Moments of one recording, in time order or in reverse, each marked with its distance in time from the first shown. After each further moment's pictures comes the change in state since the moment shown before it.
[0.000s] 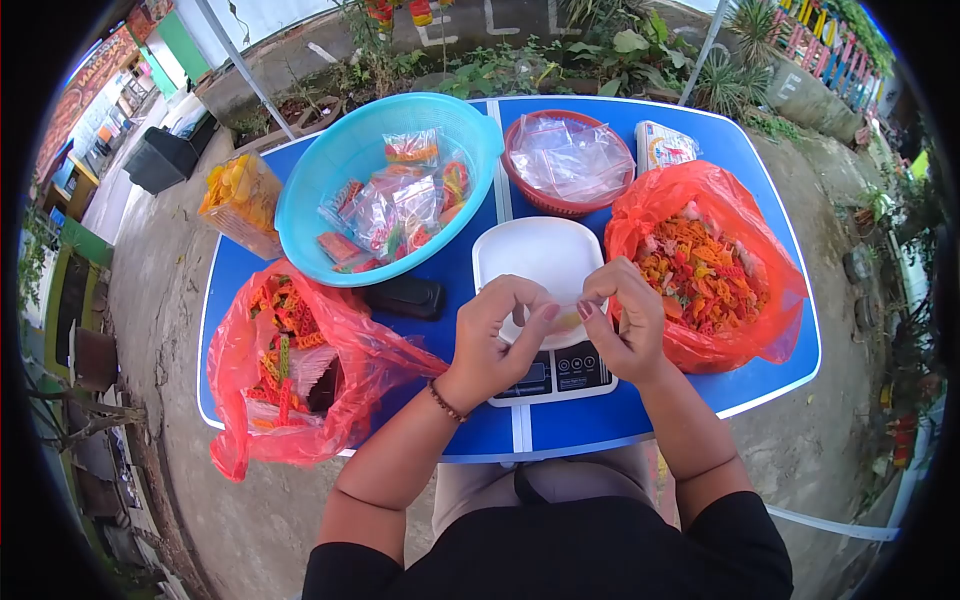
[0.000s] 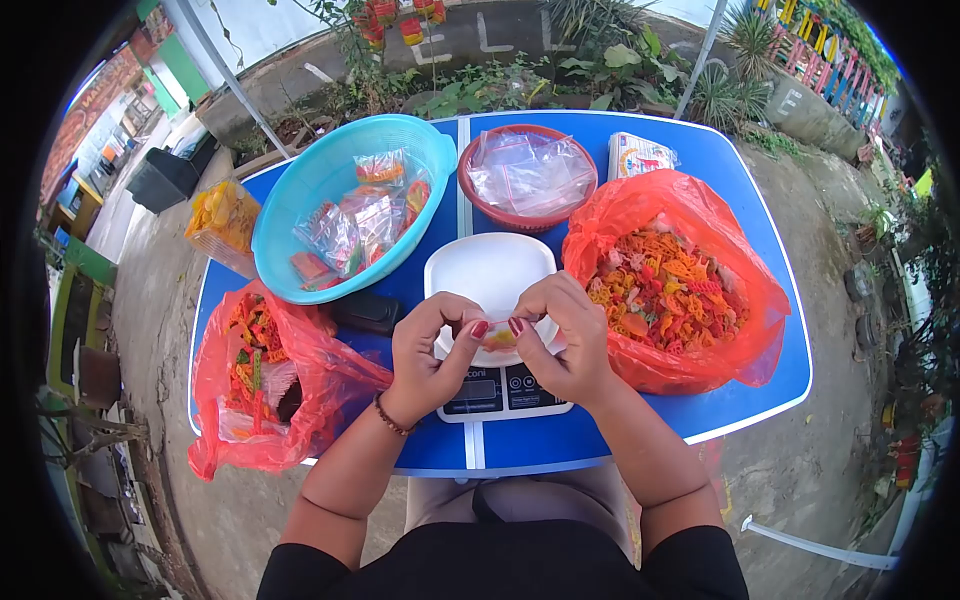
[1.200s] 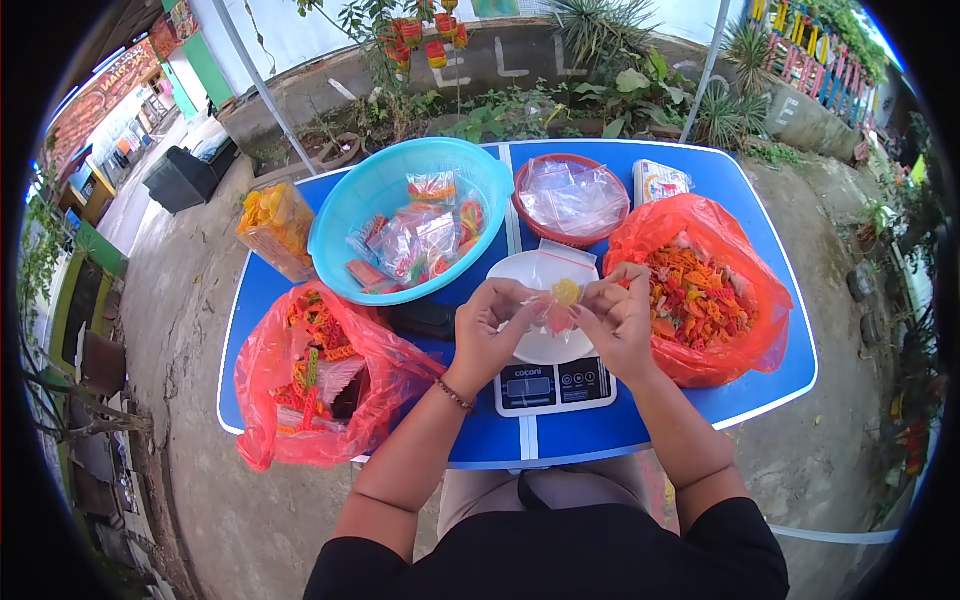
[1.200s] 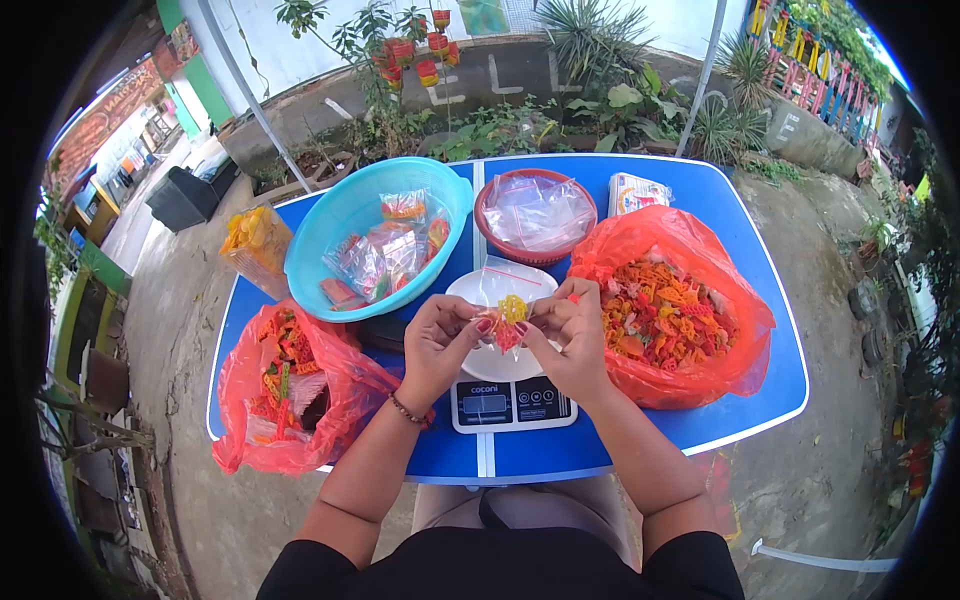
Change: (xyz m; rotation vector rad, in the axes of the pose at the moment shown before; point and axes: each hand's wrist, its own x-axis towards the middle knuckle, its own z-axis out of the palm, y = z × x) left_hand 0.007 -0.022 -0.007 -0.335 0.064 -0.244; right_hand -0.010 0.017 0.015 0.536 0.167 0.323
